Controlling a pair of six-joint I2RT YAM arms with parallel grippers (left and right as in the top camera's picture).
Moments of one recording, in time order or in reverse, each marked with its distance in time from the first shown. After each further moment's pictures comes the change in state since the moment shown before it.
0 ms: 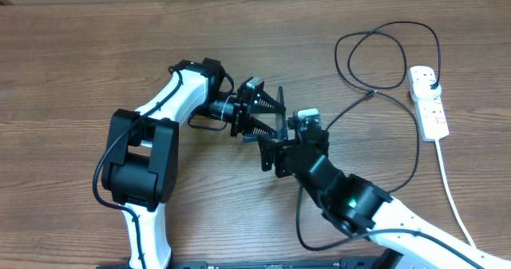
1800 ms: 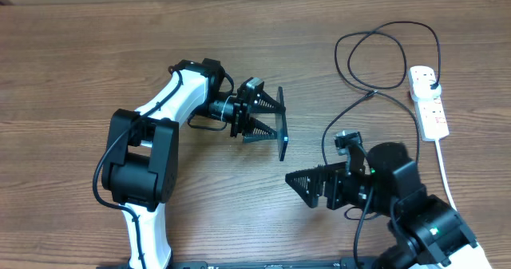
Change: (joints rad) left arm 0.000 0.000 0.000 -0.007 0.000 0.000; right arm -0.343 -0.423 -0.003 -0.461 -0.824 0.014
